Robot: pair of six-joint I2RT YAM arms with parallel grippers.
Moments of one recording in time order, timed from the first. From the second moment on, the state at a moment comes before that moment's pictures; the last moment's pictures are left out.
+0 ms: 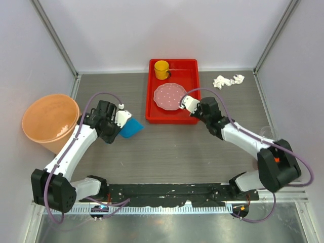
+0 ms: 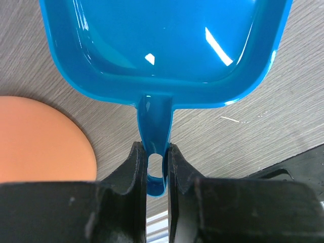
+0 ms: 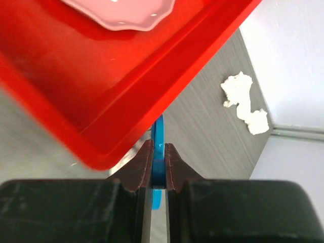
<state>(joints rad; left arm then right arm) -0.27 1.20 1.00 -1.01 0.02 0.45 0.44 1.45 0.85 0.06 0.16 -0.79</state>
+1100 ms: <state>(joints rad) -0.93 1.42 0.98 -0.86 -0.08 0.49 0.49 0.84 0.80 -0.53 0.46 0.03</state>
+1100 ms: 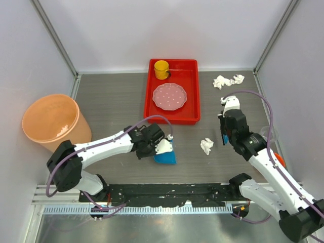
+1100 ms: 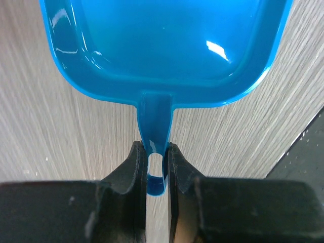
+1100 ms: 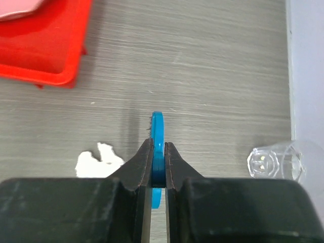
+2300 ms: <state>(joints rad) -1.03 1.80 1.16 -0.64 -0.01 0.54 0.55 0.89 0.61 -0.29 -0.02 0.50</state>
